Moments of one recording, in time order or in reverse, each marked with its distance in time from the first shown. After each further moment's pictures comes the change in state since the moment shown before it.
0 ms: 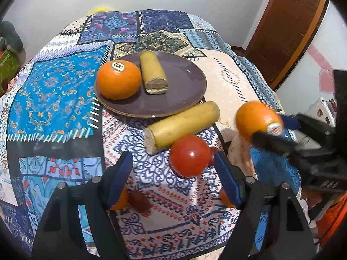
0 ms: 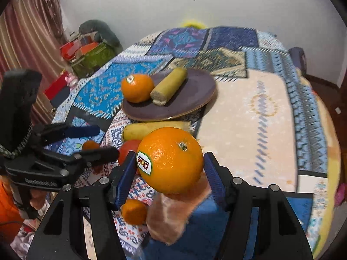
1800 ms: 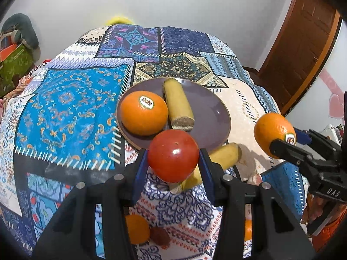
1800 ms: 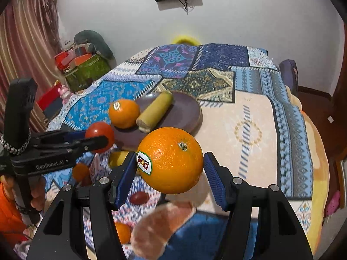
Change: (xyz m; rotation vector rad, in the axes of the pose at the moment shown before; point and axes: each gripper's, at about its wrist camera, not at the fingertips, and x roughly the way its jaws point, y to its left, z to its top) left arm 0.000 0.033 0.038 -0.096 -0.113 0.057; right arm -0.001 -0.010 0.031 -0.013 -0.078 -0.048
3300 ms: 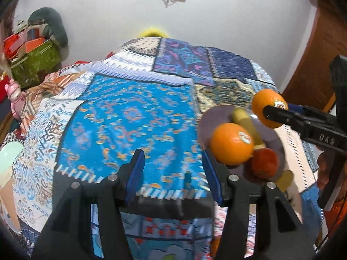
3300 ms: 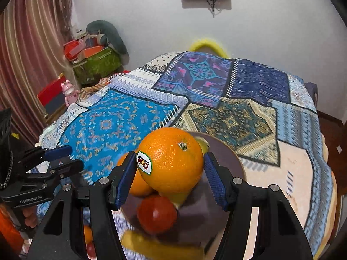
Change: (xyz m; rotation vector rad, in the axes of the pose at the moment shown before) left arm -0.019 0.115 0.014 -0.115 -0.104 0.135; right arm 0.095 0.051 0.091 -0.134 0.025 0.043
